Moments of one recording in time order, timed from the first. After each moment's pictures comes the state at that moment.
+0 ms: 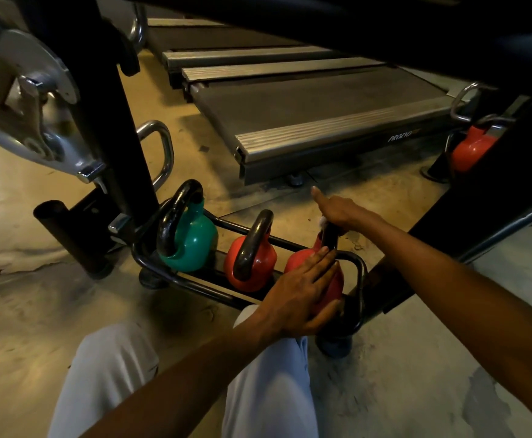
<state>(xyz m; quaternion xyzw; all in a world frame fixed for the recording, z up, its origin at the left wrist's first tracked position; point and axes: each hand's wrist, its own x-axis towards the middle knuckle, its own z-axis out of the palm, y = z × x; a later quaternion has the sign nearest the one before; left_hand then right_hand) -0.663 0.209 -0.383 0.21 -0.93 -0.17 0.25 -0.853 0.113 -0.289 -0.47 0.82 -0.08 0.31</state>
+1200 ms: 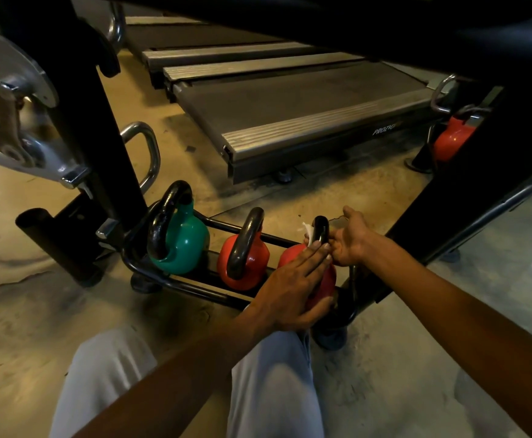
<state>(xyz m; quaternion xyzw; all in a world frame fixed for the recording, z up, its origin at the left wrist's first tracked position) -0.658 0.208 -0.375 0.18 -0.93 -0.18 0.26 -0.862 0.176 -0.310 -0.02 0.65 -0.43 0.62</state>
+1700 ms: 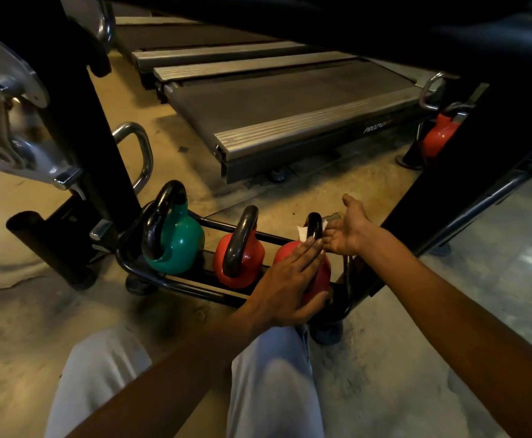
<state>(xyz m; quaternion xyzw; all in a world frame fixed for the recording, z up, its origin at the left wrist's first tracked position) -0.656 0.210 -0.369 0.19 -0.93 -0.19 0.24 -0.859 0.182 -0.289 -0.02 0.64 -0.46 0.61</state>
